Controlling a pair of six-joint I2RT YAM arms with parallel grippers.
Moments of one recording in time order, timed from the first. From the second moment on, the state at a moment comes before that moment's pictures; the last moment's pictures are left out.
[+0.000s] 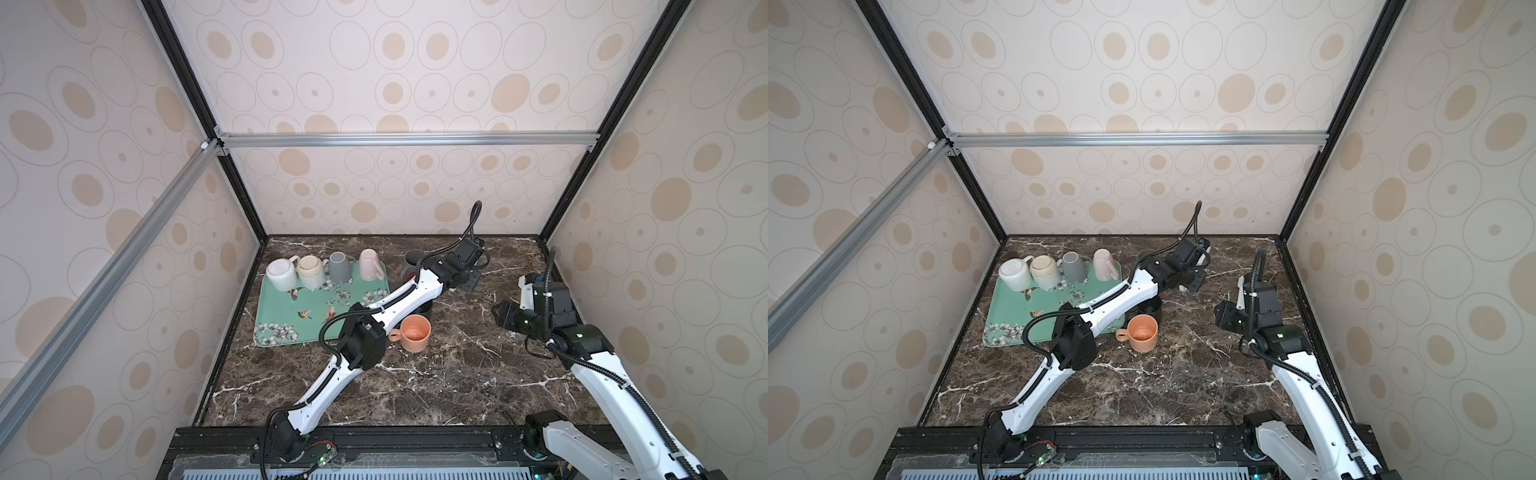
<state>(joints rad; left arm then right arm) -0.87 2.51 2.51 -0.73 -0.13 -0.16 0.18 0.92 0.86 -0.69 -0.09 0.45</state>
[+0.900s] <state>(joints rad) -0.86 2.63 2.51 -0.73 -0.18 -0.26 0.18 0.93 0.81 -0.65 -0.12 0.46</state>
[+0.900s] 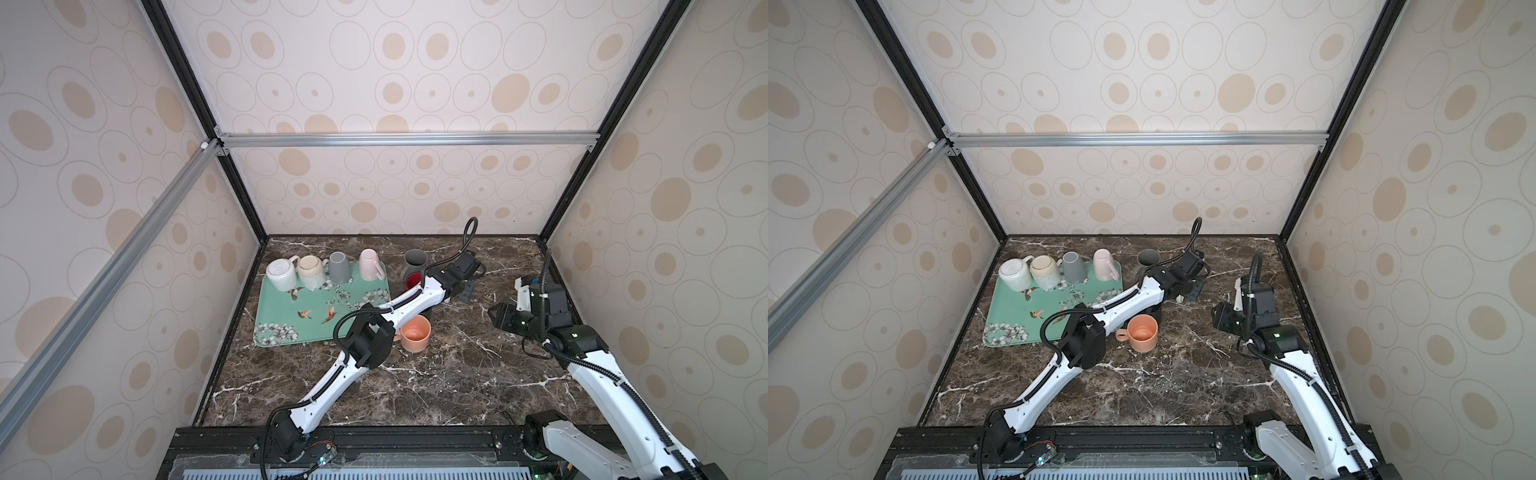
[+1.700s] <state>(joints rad) -0.85 2.63 2.51 -0.70 -0.17 -0.27 0.18 0.93 0.79 -0.63 -0.14 0.47</state>
